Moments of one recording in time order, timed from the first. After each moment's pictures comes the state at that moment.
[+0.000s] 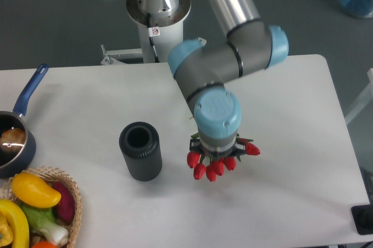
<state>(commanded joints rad) 2.43 -1.97 -1.34 -1.37 1.68 0.52</state>
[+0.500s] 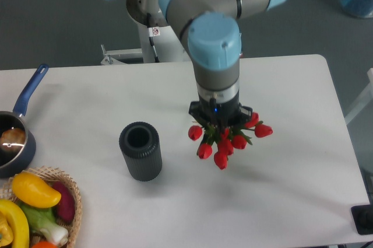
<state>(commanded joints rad) 2.45 -1.82 -1.33 -1.38 1.64 0.73</state>
